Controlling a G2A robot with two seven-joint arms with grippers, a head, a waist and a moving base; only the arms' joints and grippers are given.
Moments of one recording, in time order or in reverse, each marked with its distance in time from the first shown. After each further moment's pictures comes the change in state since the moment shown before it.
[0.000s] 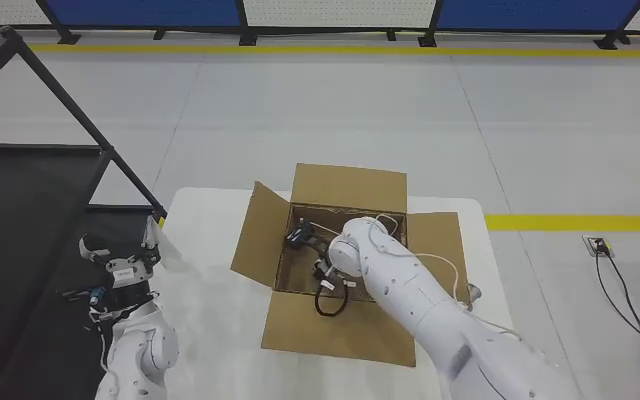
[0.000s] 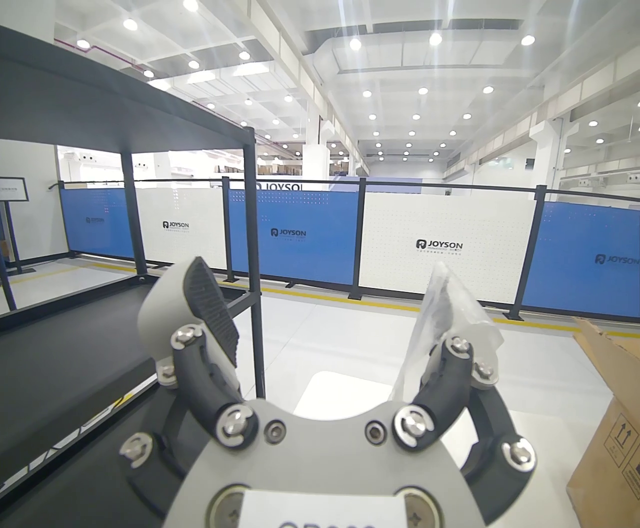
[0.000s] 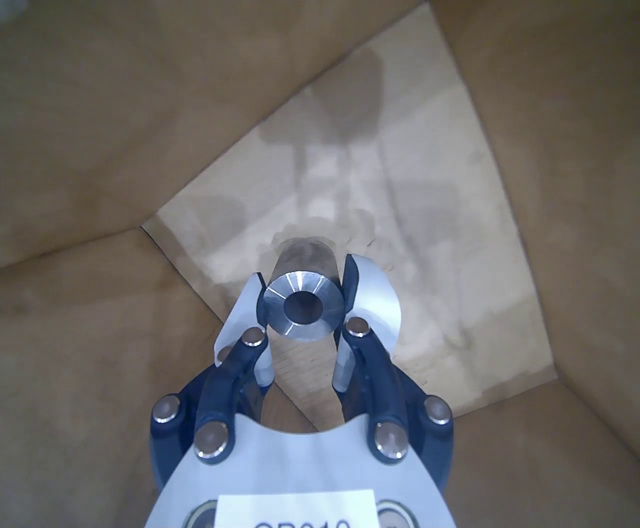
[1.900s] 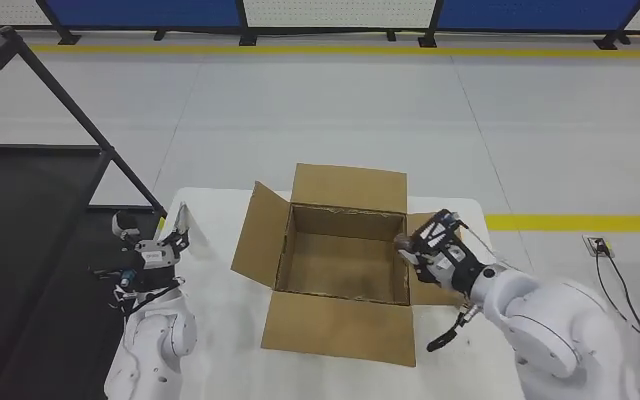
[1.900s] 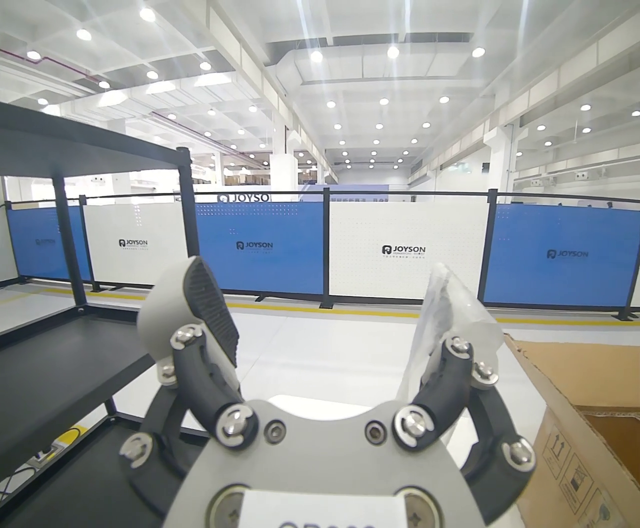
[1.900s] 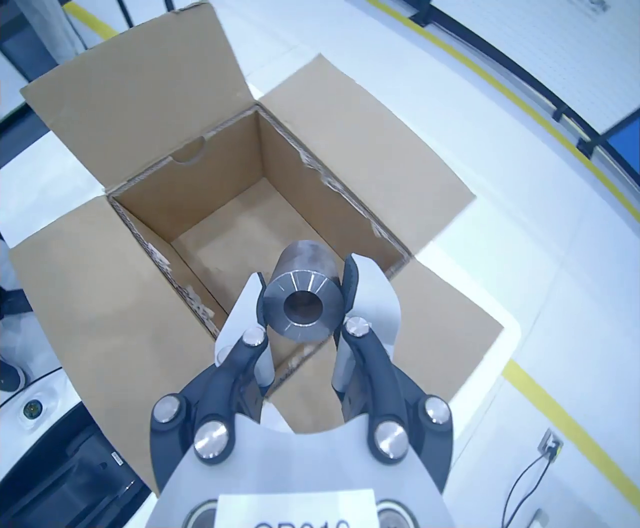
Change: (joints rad) left arm -0.065 -0.011 0.109 -0.020 0.057 -0.007 -0.031; right arm -0.970 0.494 1.152 -1.697 -0.333 -0.020 0.243
